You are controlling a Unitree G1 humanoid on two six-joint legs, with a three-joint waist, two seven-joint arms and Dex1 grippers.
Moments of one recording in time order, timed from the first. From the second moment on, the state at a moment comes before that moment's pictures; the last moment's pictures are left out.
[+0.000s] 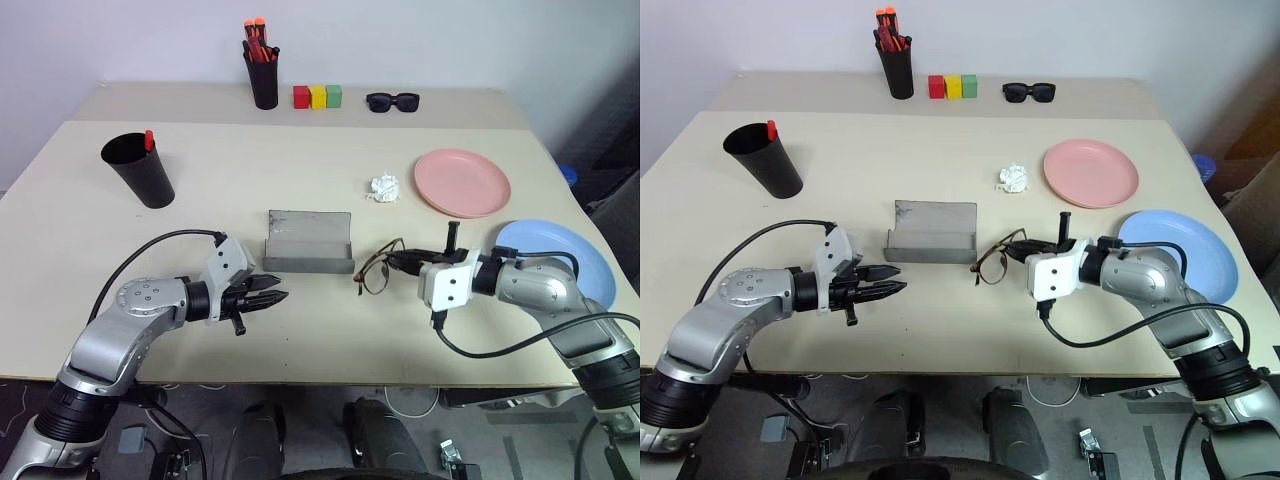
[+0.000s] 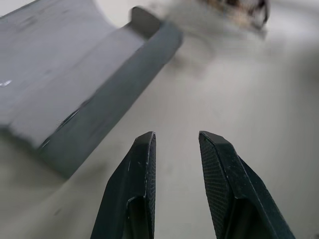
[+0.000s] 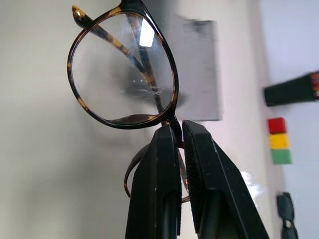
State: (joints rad) left arm -0.19 0.71 -0.06 -0.36 -0.42 0.64 -0.88; right arm -0.33 -0.84 0.18 -0.10 -0.12 -0.34 0.79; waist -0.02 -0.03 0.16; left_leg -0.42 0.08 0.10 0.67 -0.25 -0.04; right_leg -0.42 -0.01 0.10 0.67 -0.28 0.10
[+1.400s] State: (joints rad) left arm -0.05 0.73 0.14 -0.32 -0.42 0.54 -0.77; right arm -0.71 -0.37 0.42 -0.15 -0.08 0.65 0.69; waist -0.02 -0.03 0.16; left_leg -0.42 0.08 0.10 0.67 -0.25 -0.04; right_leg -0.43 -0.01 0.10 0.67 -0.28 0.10
